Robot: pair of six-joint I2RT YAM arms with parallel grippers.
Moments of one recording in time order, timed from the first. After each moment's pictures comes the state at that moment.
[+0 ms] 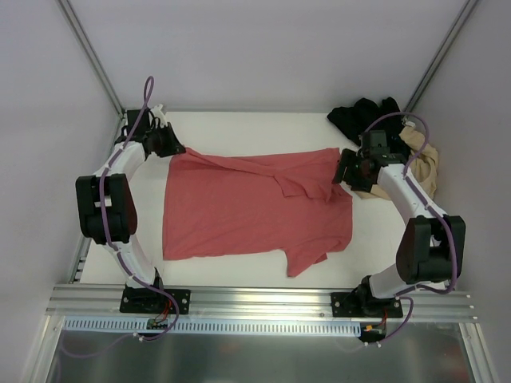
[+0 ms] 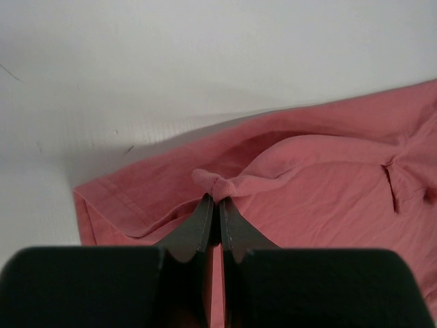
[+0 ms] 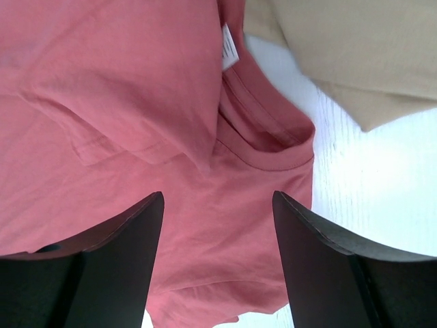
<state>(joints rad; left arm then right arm) 0.09 1.82 1.34 -0.29 0.46 -0.21 0.09 1.51 1.15 -0.66 -0.06 0.36</state>
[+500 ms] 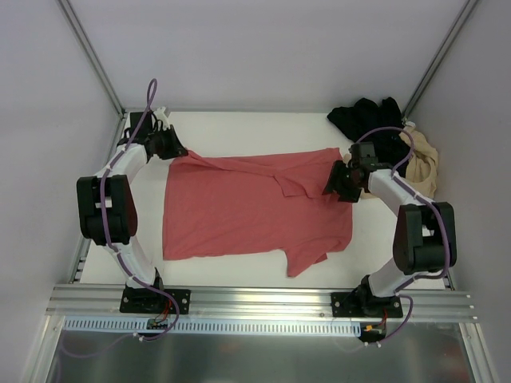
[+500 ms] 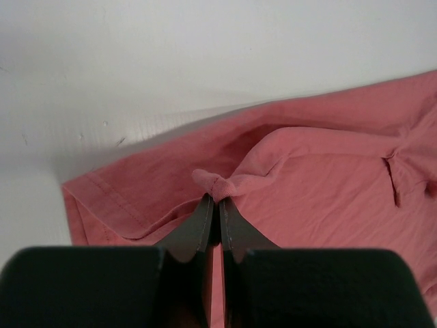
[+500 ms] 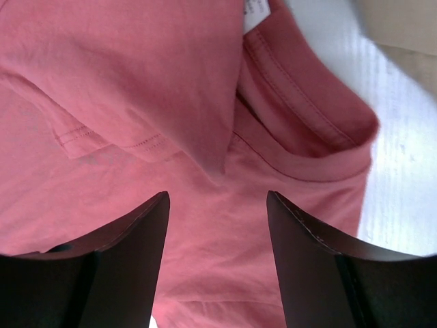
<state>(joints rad) 0.08 1.80 1.30 -0.28 0.46 -0.21 0.11 1.58 1.02 -0.52 -0.15 0.42</state>
